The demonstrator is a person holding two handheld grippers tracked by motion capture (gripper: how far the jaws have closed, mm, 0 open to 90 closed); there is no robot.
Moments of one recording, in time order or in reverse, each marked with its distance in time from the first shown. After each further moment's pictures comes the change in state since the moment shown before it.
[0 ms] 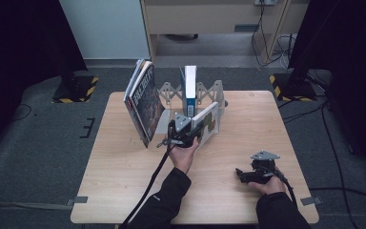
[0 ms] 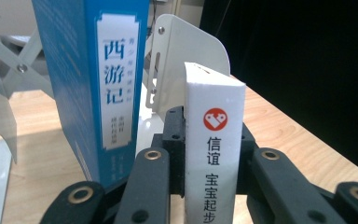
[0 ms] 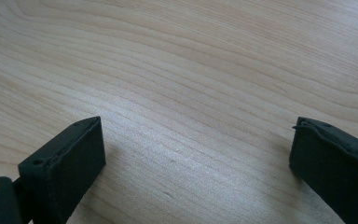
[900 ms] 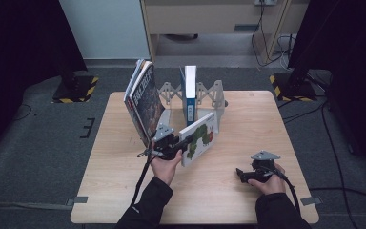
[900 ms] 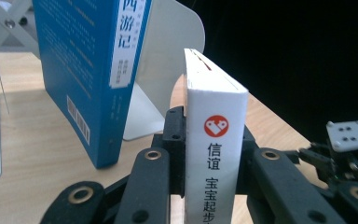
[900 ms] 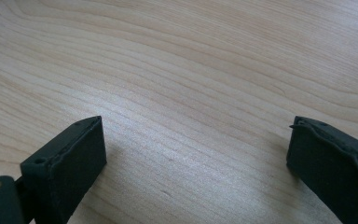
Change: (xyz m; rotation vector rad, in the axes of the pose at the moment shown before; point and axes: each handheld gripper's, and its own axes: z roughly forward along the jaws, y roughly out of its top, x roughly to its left) left arm 0.020 -0.011 -0.055 0.069 -0.133 -0.068; right arm -0.001 0.000 0.000 -0.004 -0.004 -0.006
